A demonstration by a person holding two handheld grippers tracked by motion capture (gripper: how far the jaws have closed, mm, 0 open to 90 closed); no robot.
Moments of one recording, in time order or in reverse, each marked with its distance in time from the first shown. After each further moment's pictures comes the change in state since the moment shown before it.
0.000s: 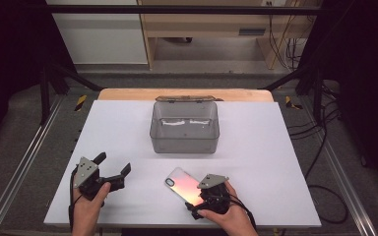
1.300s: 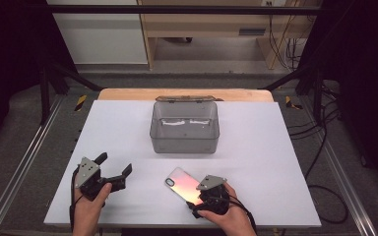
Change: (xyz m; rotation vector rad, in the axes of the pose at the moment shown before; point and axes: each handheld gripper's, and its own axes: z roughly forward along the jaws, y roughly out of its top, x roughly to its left) left arm -0.003 0.000 0.001 0.004 -0.011 0.006; right arm 0.001 -0.002 0.002 0.019 -0.043 -0.040
